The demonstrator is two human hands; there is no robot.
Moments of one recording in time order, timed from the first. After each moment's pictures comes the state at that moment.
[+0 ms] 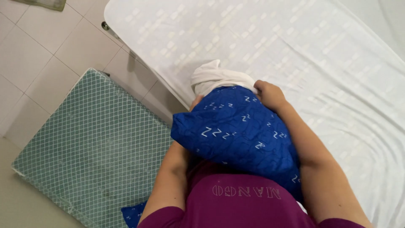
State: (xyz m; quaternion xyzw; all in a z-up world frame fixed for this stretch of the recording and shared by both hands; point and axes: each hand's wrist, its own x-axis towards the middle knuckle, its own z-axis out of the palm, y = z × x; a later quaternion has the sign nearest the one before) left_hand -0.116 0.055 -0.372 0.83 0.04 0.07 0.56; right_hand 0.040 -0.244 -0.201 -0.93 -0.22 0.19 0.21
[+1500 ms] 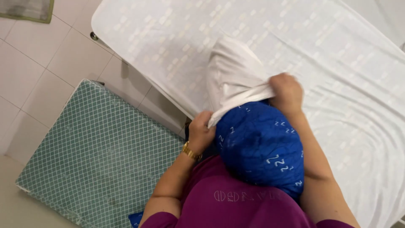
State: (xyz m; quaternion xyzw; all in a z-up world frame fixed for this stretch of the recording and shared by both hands) left_hand -0.169 -0.007 -0.158 0.87 0.11 0.10 0.47; right_hand 0.005 -0.275 -0.133 -0.95 -0.27 -0.05 0.13
